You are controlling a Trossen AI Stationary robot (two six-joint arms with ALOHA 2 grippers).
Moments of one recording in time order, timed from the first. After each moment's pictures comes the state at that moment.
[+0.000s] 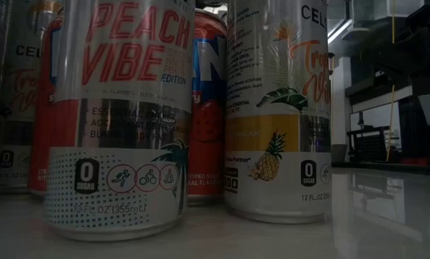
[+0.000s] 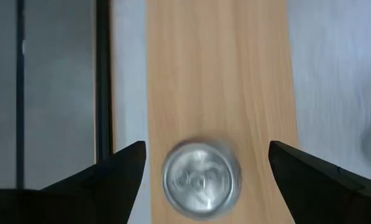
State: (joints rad) left arm 0.47 1.70 1.68 -1.06 0.02 0.56; right arm 0.23 0.00 0.01 0.05 0.17 0.00
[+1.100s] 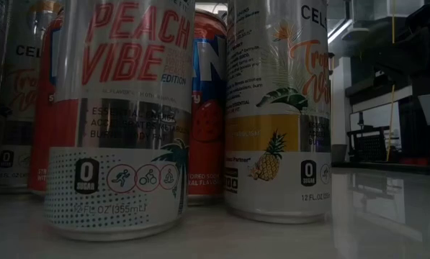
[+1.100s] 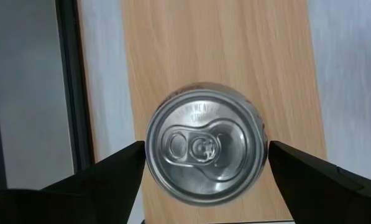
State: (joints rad) left arm 0.56 1.71 1.49 -0.96 0.08 0.66; right arm 0.23 0.00 0.01 0.05 0.17 0.00
